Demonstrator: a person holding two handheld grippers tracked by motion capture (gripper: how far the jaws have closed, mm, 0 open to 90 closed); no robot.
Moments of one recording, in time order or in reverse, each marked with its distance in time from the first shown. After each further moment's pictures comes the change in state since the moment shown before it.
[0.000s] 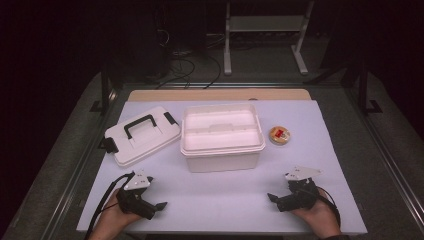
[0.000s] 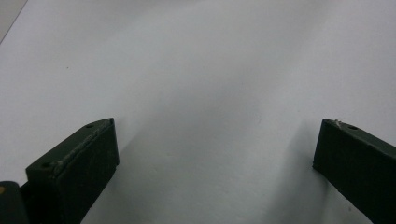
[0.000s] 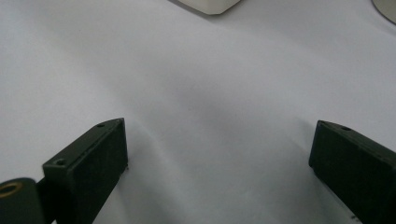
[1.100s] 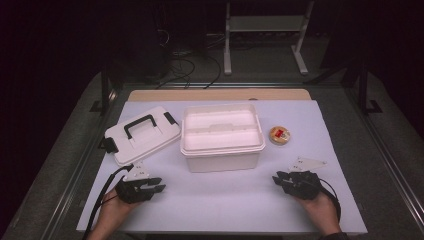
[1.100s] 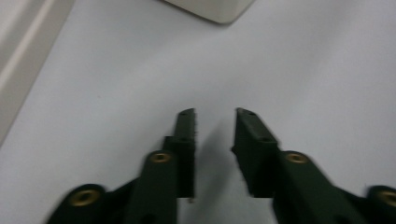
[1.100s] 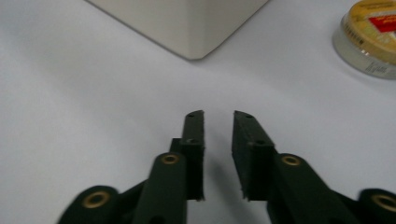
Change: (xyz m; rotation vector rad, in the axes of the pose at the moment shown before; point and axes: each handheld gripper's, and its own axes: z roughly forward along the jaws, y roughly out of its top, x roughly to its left) left arm 0.012 0.025 -0.008 -0.014 0.013 -0.029; right arm -0.010 0.022 -0.011 -0.048 -0.013 0.008
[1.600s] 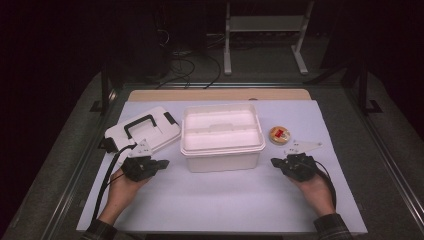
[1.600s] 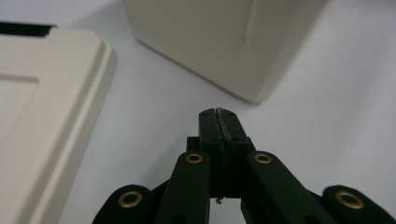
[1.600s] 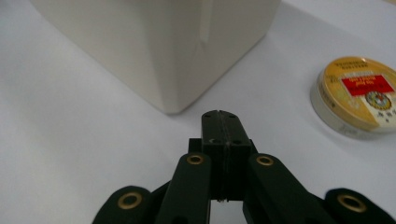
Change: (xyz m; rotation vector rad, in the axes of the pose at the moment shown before) left arm 0.024 0.044 0.007 -0.069 0.021 -0.026; right arm -0.020 0.039 0.010 -0.019 0.012 -0.032
